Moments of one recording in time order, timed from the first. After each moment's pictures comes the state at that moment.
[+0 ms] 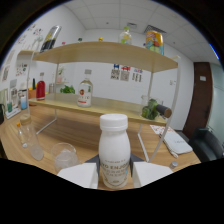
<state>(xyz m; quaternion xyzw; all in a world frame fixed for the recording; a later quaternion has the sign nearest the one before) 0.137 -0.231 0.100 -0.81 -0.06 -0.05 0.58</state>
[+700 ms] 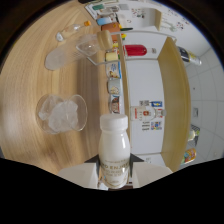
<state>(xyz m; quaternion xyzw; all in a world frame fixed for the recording) 0.119 -0.213 0.132 -0.59 -0.52 -0.45 0.42</state>
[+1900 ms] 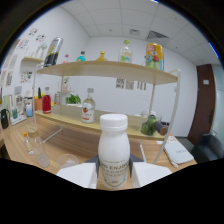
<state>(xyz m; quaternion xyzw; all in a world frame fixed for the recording) 0.129 -0.230 0.142 -0.79 -0.08 -0.02 0.61</state>
